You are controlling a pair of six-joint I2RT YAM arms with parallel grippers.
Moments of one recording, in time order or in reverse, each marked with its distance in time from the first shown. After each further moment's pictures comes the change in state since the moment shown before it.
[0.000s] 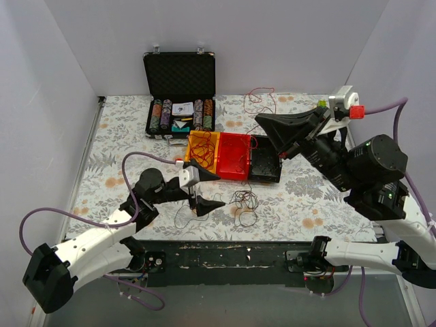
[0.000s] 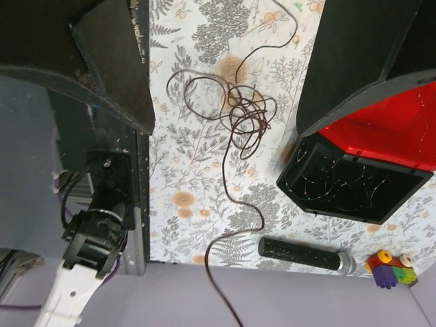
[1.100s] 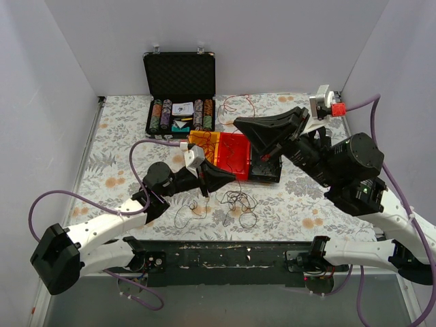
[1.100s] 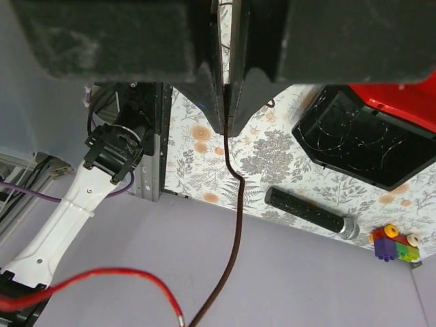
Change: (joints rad) left arm -0.070 0.173 0.108 0.261 -0.148 -0.349; right arm 0.000 0.060 -0.084 0.192 -0.151 0.138
